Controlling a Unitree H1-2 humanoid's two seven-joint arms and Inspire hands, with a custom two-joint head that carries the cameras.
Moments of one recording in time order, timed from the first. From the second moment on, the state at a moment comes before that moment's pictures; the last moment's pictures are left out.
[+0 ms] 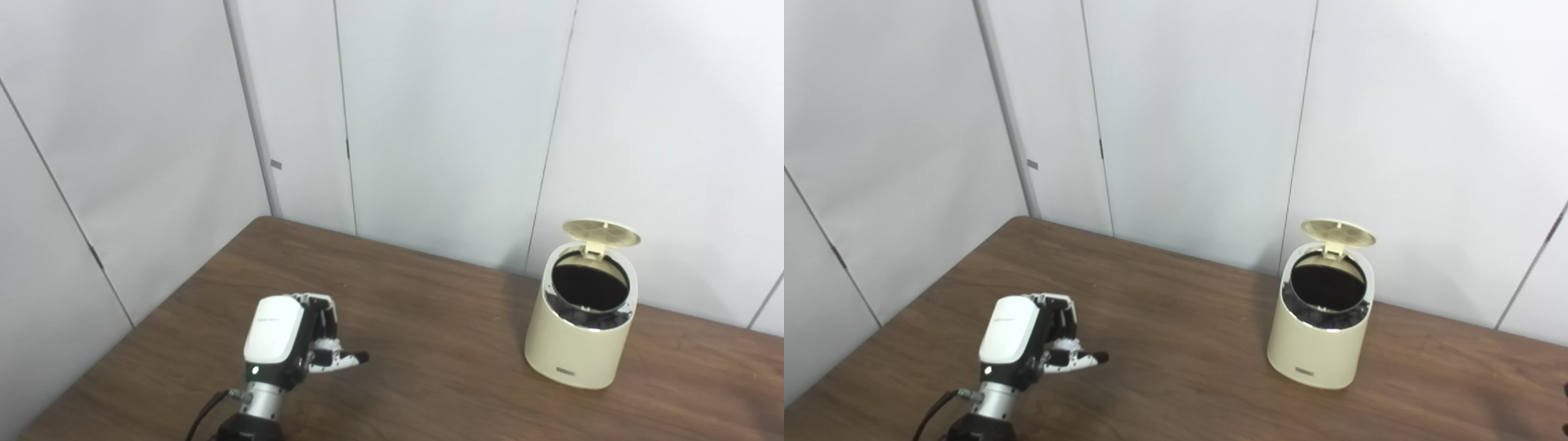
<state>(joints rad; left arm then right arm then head) -0.03 0.40 0.01 0.00 0.80 -0.08 0.49 -0.06 -0.34 -0.03 0.12 -0.20 -0.43 -0.21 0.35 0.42</state>
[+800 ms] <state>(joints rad) -0.27 0.33 -0.06 -0.23 0.88 -0.12 0.31 -0.06 -0.25 -0.05 0.06 -0.39 -0.36 -0.24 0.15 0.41</state>
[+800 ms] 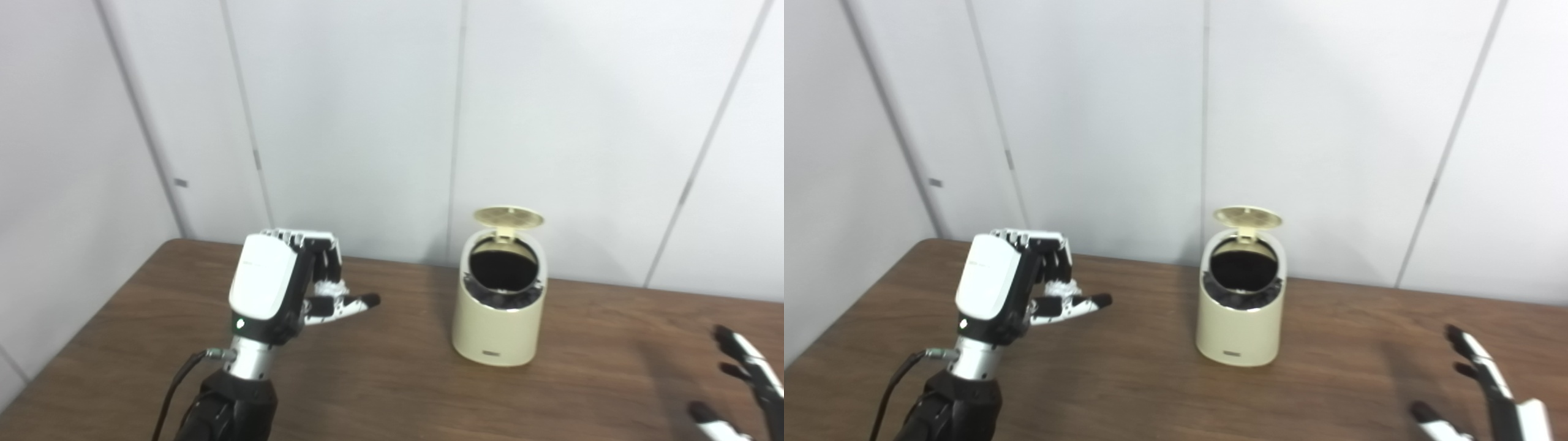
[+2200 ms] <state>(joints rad) -0.50 0.23 -0.28 0.22 1.02 -0.30 0.55 -0.08 -0.10 0.04 0.01 -0.47 -0.24 -0.29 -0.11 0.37</state>
